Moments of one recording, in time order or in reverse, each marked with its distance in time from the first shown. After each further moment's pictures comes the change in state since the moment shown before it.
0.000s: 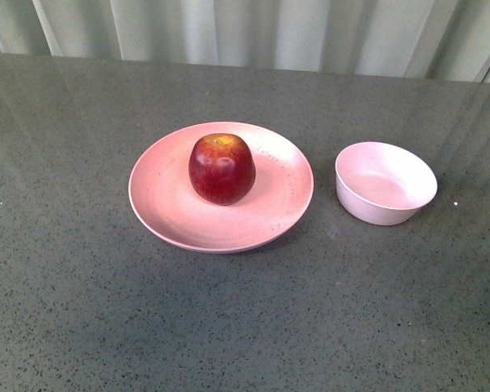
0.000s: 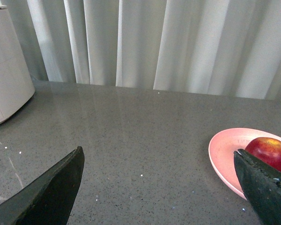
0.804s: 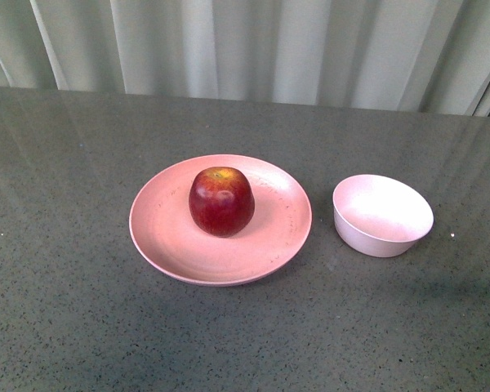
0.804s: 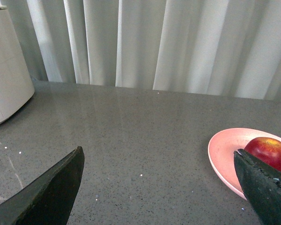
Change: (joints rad) left arm 0.000 0.000 0.000 0.000 0.000 0.000; right arm 0.021 -0.525 -0.372 -0.129 0.007 -0.017
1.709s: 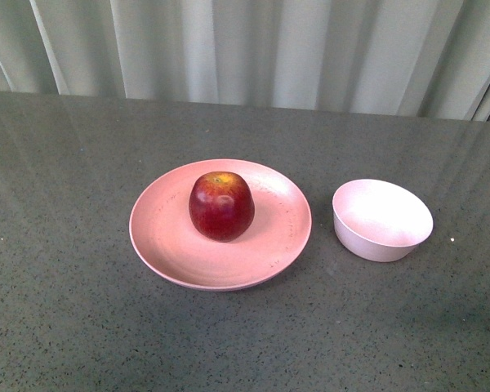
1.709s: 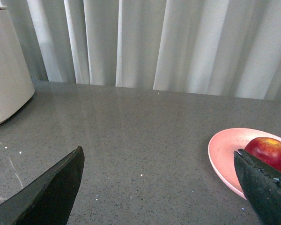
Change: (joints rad) left arm 0.000 0.000 0.000 0.000 0.000 0.000; right arm 0.000 -0.592 -0.027 -0.525 0.000 0.000
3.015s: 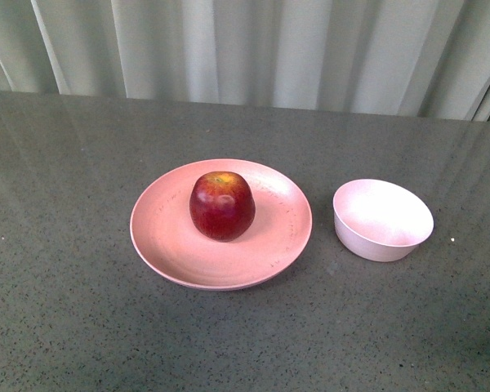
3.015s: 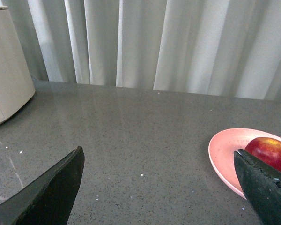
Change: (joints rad) left arm 0.000 0.000 0.000 0.000 0.000 0.000; right arm 0.000 -0.358 0.000 -0.362 0.000 -0.001
